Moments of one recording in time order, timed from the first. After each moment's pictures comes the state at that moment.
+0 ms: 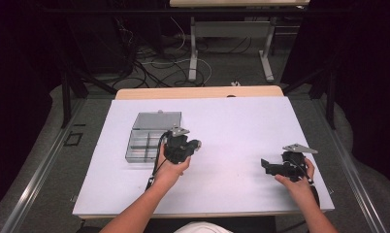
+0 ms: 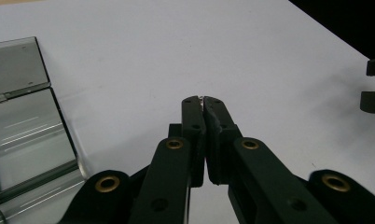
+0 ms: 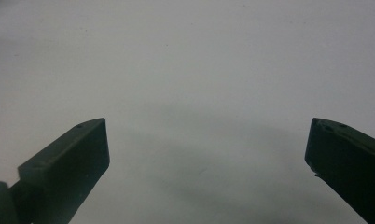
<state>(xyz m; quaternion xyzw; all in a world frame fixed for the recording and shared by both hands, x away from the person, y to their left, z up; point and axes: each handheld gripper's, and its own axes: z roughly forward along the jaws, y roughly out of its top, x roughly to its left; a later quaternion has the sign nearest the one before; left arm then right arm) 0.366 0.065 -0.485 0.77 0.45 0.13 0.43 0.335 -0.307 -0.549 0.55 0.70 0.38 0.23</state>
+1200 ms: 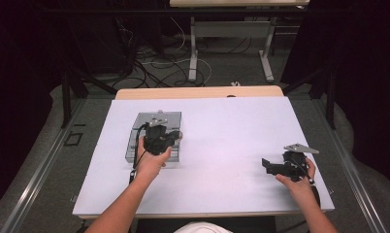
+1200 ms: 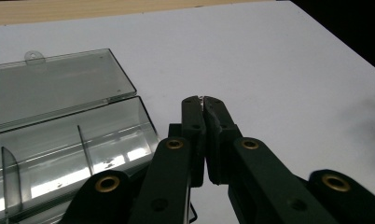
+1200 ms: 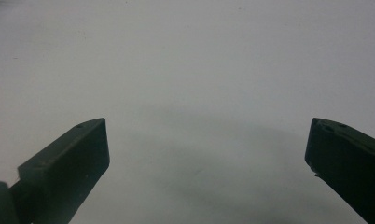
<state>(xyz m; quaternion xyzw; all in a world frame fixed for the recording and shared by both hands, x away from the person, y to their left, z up) 0.381 0.119 -0.467 0.74 0.49 0.15 0.43 0.334 -0.309 -0.547 0.55 0.70 0.39 0.23</state>
